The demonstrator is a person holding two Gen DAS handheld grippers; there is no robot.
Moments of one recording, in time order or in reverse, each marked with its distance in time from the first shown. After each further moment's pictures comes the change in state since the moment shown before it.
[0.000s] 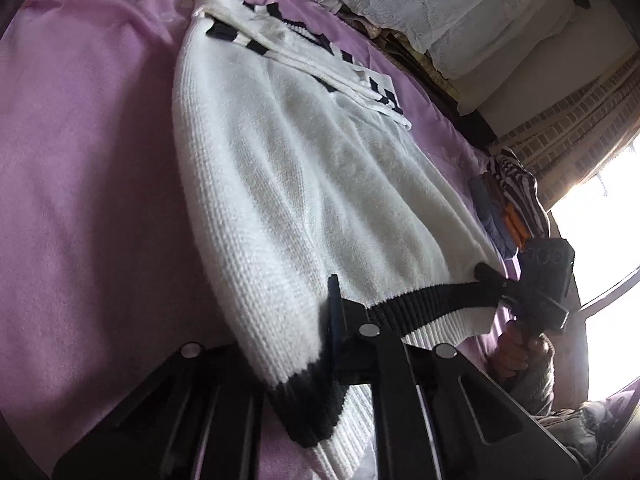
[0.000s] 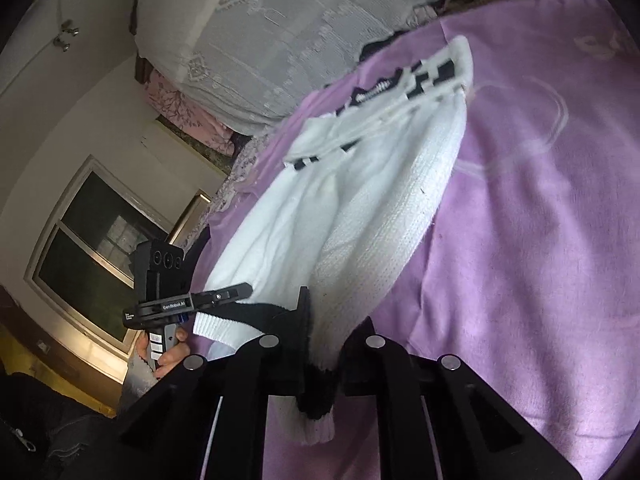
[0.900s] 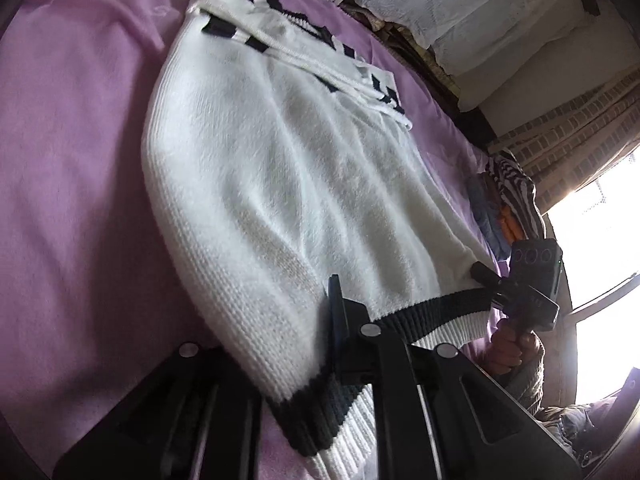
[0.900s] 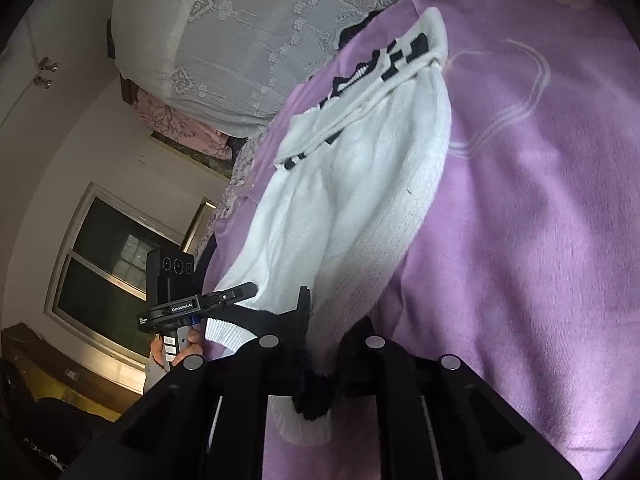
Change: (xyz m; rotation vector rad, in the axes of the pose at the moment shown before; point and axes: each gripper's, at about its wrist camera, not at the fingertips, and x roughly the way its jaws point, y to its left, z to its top) left arm 0.000 -0.009 0.020 0.012 0.035 -0.009; right arm -0.010 -0.011 0.016 0.060 -0.029 0.095
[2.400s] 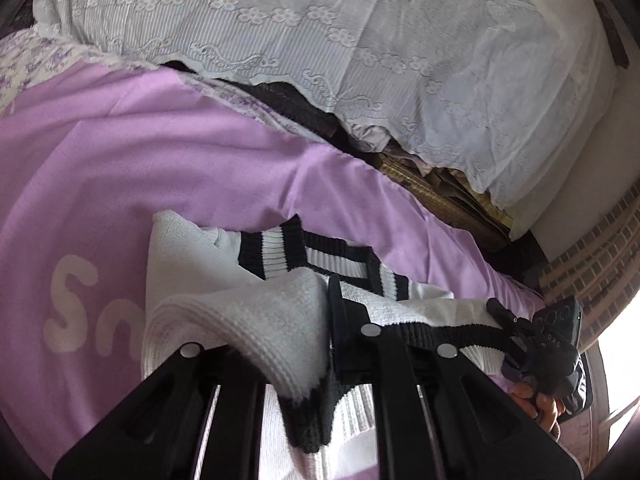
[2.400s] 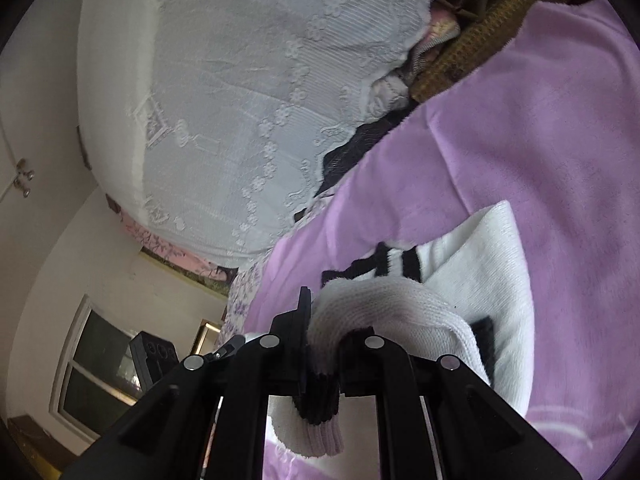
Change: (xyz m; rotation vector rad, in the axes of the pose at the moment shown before) left arm 0.031 0.016 0.264 -0.025 -0.342 0.174; right arm 0.107 -0.064 0.259 0.176 -0.302 -0.031
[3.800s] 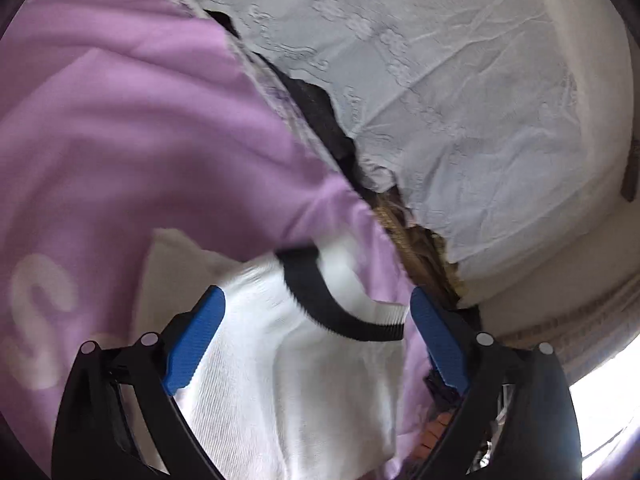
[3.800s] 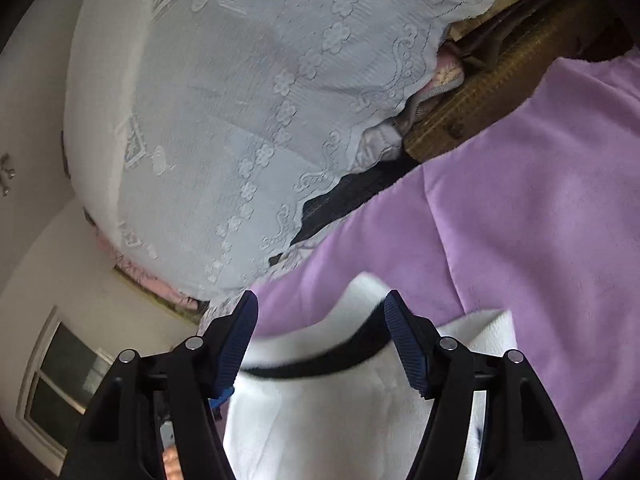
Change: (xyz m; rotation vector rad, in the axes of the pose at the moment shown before) left arm 0.011 0.063 0.041 -0.328 0.013 -0.157; right arm 0.005 0.024 0.028 -0.151 -0.085 -0.065
